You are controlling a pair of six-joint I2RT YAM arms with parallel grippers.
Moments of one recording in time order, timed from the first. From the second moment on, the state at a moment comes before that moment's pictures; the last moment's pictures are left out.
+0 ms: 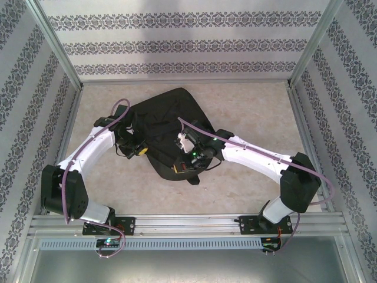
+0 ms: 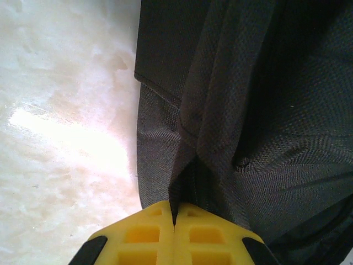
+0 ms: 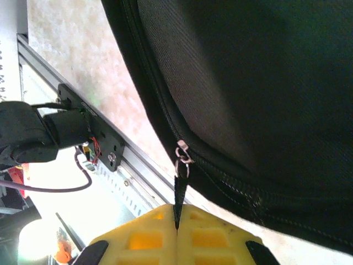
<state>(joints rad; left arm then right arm) -0.21 1.44 1.12 -0.97 0.31 -0.93 0.85 1.56 1.20 -0.75 -0.55 0.60</state>
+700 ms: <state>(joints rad) -0.13 1.34 1.28 -1.07 0.17 -0.87 1.01 1.88 1.60 -0.61 -0.55 0.90</state>
